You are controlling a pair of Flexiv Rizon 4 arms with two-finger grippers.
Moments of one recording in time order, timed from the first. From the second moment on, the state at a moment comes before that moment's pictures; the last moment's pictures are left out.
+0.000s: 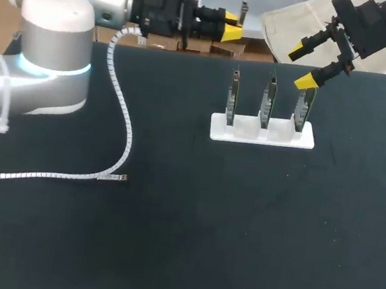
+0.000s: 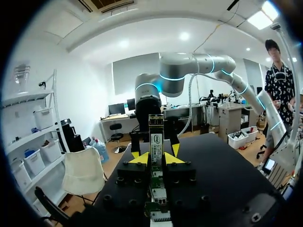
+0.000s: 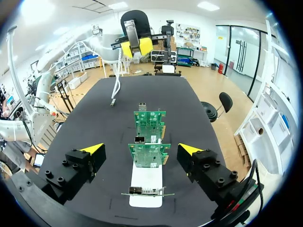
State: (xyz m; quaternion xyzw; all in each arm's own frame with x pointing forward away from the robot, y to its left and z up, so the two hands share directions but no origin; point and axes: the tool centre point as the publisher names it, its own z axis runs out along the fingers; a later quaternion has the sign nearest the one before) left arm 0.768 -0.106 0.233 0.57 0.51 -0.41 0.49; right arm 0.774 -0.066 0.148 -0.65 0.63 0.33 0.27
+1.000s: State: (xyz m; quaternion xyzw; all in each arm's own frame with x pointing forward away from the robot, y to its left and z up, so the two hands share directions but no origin) left arm 0.784 -0.162 0.200 0.55 0.51 -0.47 0.46; right arm 0.774 -0.066 0.148 -0.65 0.63 0.33 0.27
